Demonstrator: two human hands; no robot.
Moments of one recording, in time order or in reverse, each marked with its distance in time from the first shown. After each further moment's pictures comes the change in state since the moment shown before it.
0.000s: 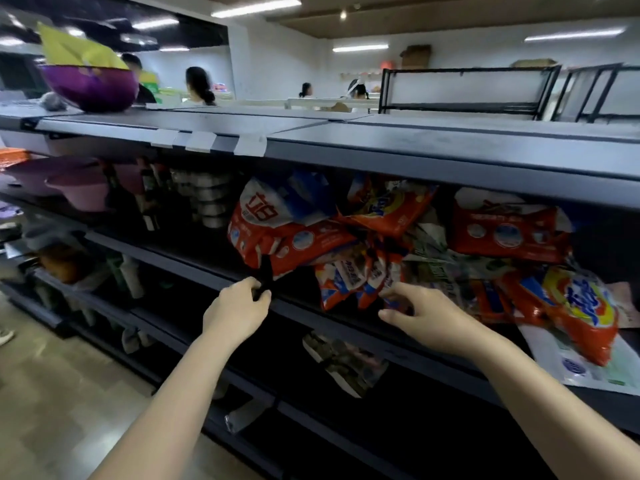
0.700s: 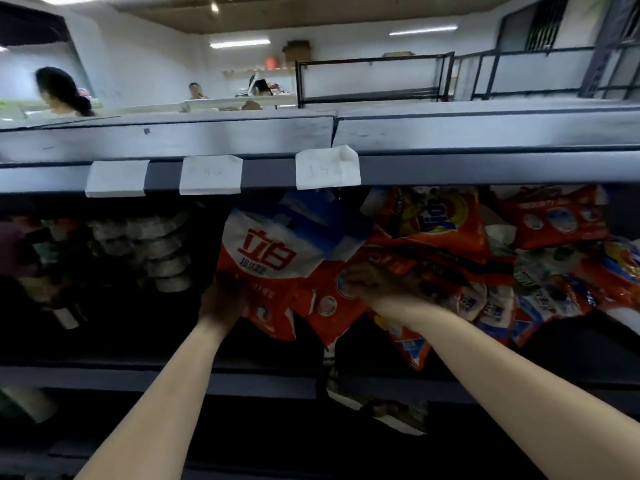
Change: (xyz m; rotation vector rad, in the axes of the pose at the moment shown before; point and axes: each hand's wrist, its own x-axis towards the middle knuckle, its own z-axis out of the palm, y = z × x) left_hand 0.305 -0.083 0.014 -0.351 -0.196 0.186; right_hand 0.242 -0.095 0.078 0.413 0.418 0.206
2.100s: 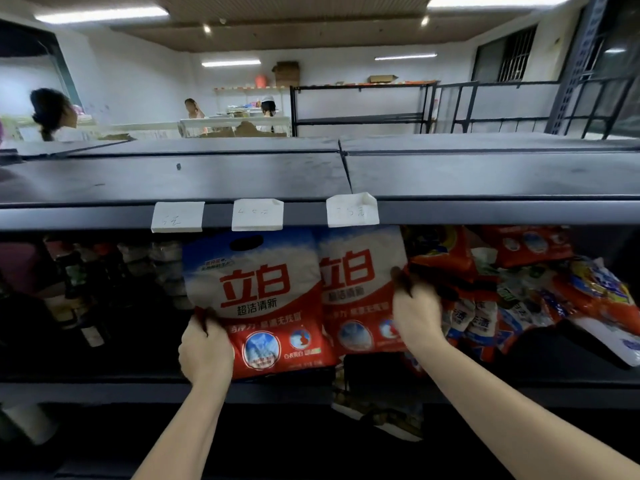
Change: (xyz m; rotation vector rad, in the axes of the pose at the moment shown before) left_hand -0.066 -0.012 -0.040 -0.266 0.472 -0.179; right_hand -0.064 -0.045 0.000 0.210 0.651 0.071
